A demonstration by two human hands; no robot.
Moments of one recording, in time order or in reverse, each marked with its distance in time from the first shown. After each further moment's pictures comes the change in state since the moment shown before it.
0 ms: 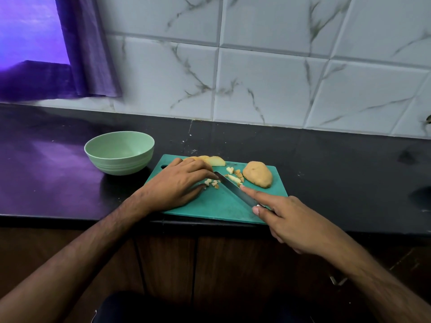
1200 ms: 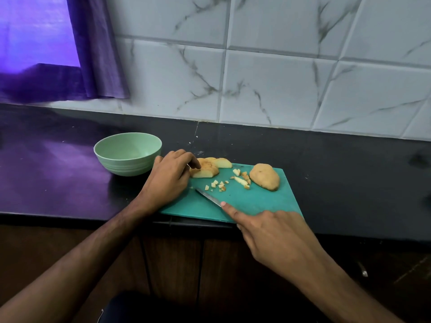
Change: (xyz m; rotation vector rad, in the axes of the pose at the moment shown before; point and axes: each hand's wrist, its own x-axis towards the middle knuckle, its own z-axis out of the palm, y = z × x) left_hand -0.005 -0.006 -0.004 -0.166 0.155 -0.538; right_hand 0.003 -0.035 0.037 -0.598 0.138 -0.133
